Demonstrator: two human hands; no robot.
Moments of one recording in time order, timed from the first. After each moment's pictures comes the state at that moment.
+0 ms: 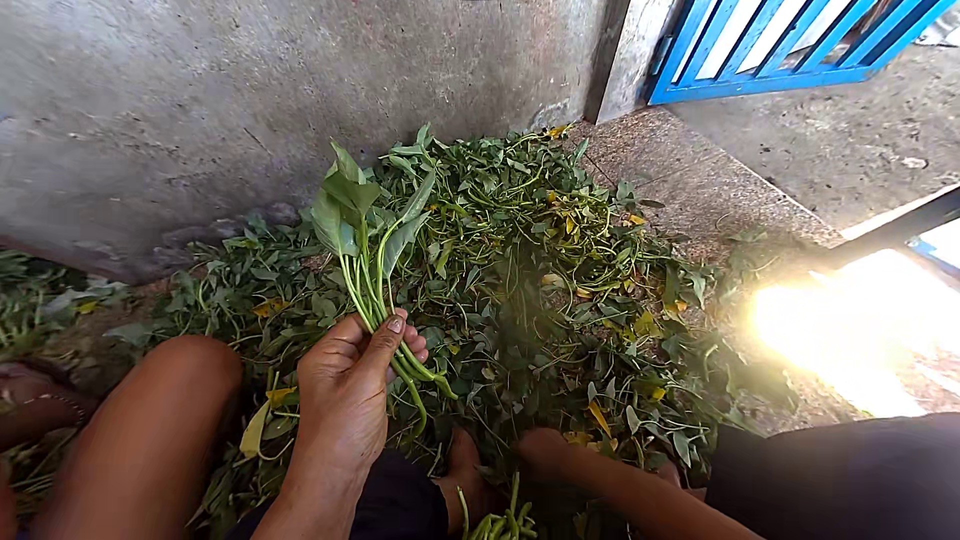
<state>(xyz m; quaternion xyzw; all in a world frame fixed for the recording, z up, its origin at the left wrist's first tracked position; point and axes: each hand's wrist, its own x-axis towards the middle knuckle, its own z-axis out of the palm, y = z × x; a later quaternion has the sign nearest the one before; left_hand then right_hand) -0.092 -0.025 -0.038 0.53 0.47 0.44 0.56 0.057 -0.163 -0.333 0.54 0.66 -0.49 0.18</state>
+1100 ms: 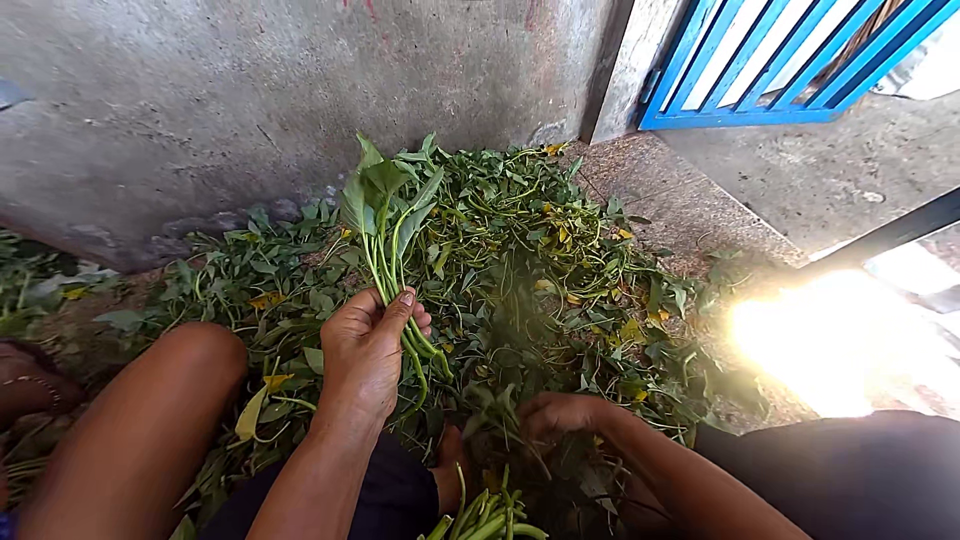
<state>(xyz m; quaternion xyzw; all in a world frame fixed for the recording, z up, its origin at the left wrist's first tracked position) -0.084 -0.027 -0.034 0.52 0.48 0.44 0.55 0.135 -0.156 -0.256 0.50 0.43 -0.74 -0.15</state>
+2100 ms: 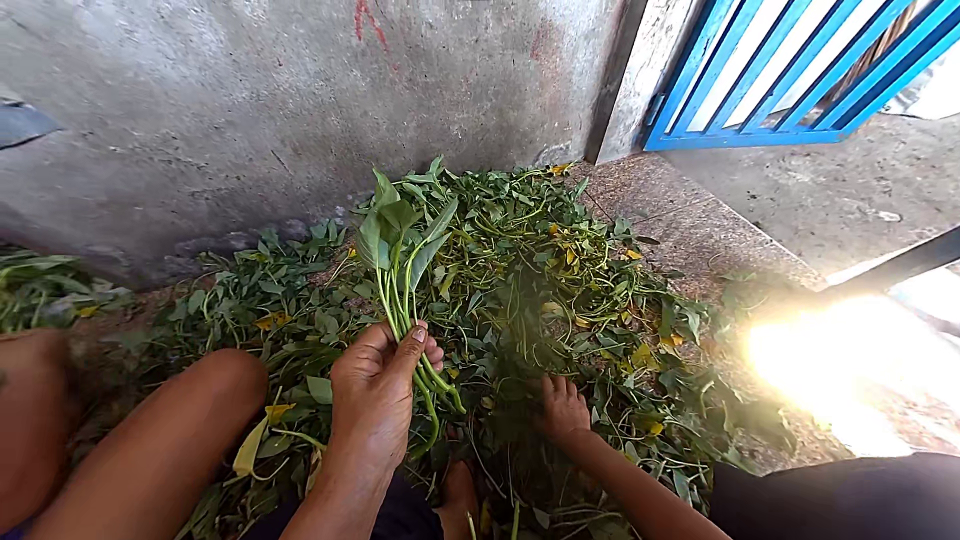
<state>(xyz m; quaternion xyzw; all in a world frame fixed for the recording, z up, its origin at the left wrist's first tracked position) -0.076 -0.025 -0.036 0.50 0.47 0.45 0.56 0.124 -0.123 -0.304 0.83 0.46 -0.32 0.02</state>
